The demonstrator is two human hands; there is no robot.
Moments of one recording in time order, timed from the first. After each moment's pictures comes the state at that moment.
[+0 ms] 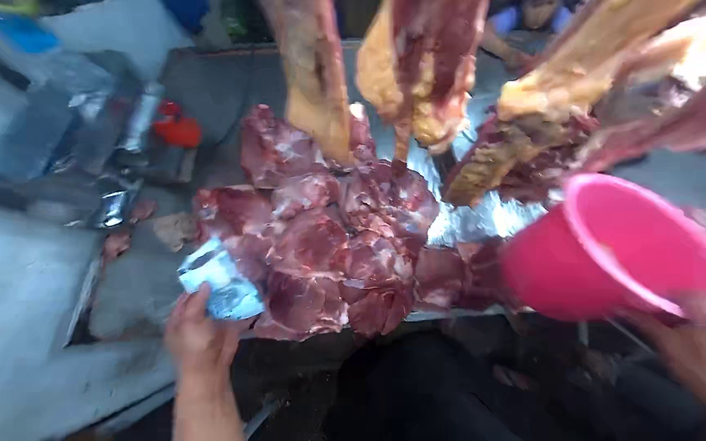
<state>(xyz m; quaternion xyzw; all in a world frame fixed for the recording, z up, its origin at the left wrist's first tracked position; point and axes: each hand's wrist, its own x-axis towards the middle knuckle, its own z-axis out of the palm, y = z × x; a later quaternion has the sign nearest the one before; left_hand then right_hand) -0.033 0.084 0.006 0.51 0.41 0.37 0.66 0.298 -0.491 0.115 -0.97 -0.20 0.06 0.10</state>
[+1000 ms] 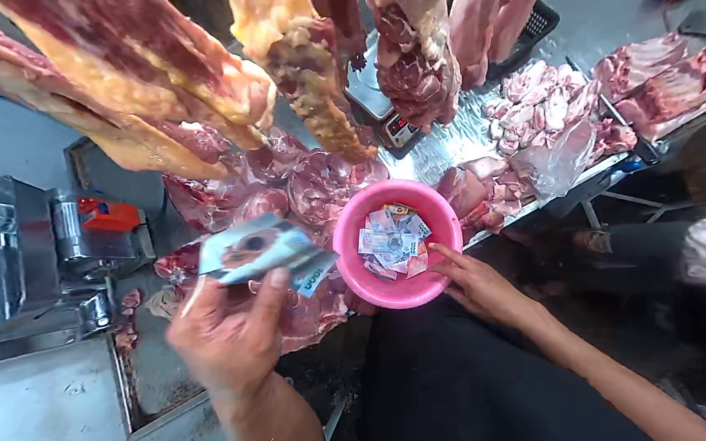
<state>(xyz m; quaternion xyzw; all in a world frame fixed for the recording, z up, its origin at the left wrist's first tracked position) 0.103 -0.069 0.149 0.82 -0.02 0.29 0.50 0.168 -0.406 -0.043 -0.85 -0.37 0.14 0.35</state>
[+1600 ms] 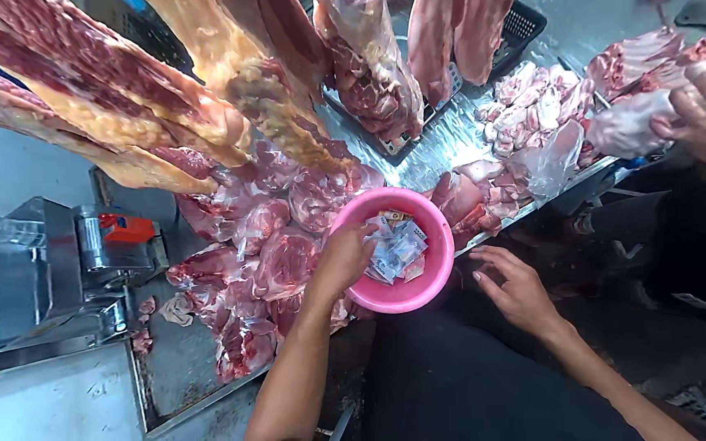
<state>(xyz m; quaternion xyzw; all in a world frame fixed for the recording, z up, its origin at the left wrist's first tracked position) 0.196 -0.118 0.038 0.96 -0.05 -0.13 0.24 0.157 -0.459 -0.046 -0.85 -0.15 0.05 0.50</state>
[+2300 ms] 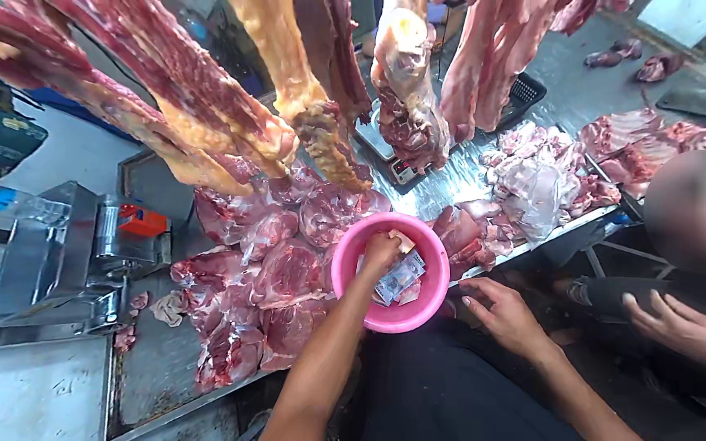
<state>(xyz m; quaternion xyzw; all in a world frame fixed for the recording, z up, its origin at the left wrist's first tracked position) 0.250 -0.177 -0.044 0.77 0.30 -0.18 0.53 0.176 -0.468 -0.044 -0.86 -0.18 0.11 0.47</state>
